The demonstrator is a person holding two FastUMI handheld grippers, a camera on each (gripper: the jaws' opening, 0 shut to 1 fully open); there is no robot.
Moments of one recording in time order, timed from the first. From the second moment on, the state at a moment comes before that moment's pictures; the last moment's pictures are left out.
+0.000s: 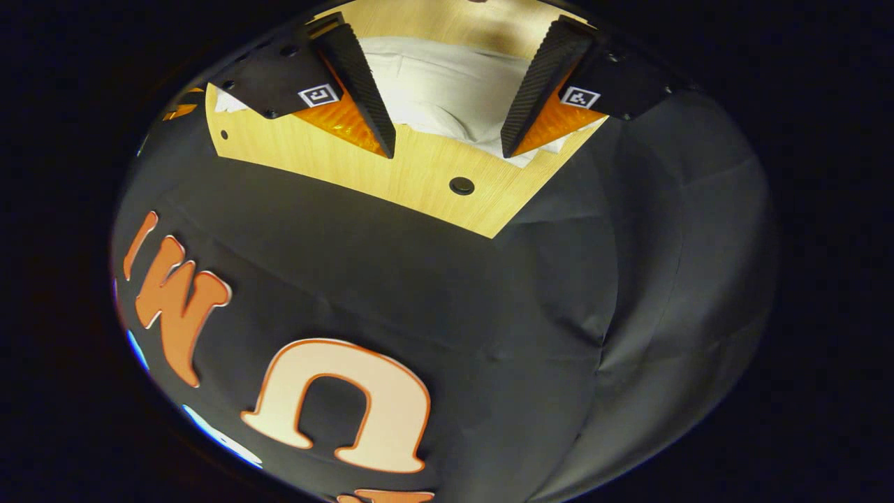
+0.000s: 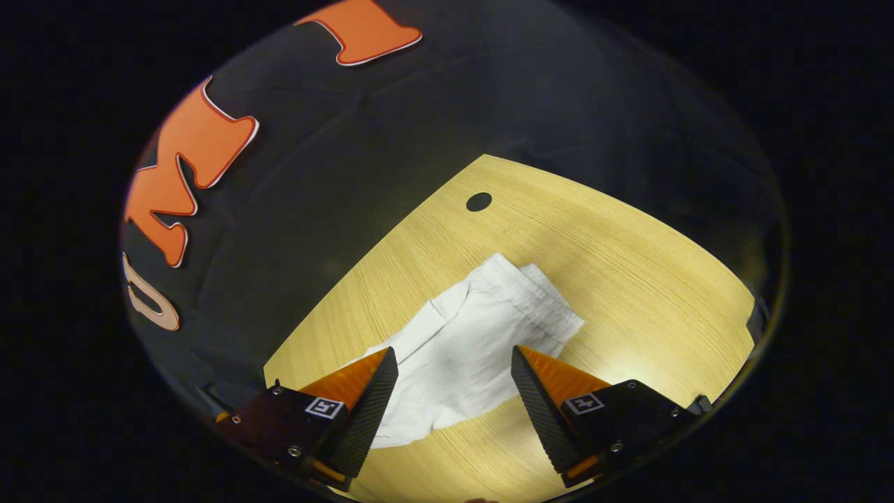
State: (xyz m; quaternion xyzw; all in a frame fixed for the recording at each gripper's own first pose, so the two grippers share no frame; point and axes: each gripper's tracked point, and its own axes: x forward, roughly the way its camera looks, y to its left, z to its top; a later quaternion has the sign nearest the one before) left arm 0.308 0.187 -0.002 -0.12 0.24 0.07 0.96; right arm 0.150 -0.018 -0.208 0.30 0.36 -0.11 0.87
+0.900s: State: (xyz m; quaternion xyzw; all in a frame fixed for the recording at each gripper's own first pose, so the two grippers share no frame) left arm 0.187 0.119 0.078 -0.04 0.12 0.07 0.99; right arm 0.134 -0.078 -0.281 0.42 0.37 -0.15 0.82
